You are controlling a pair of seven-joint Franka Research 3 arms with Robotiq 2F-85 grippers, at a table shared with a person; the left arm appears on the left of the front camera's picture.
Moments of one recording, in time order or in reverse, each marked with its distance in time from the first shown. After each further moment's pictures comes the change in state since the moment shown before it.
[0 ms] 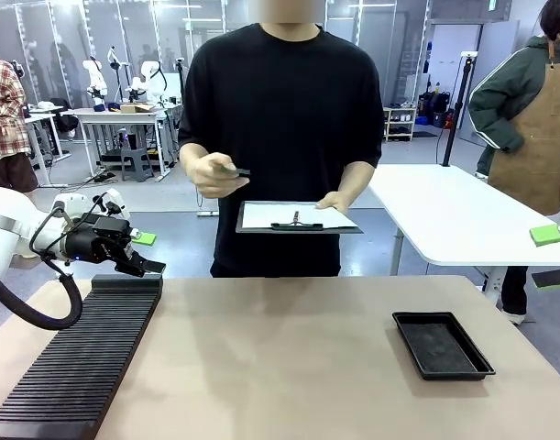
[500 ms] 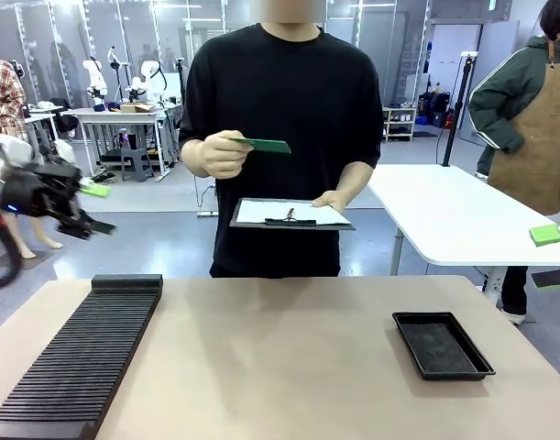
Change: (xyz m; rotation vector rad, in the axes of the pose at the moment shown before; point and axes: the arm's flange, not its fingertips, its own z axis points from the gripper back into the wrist) left arm 0.009 -0.128 0.081 0.164 -0.032 0.105; right arm 0.000 0.000 0.000 -0.001 0.001 0.000
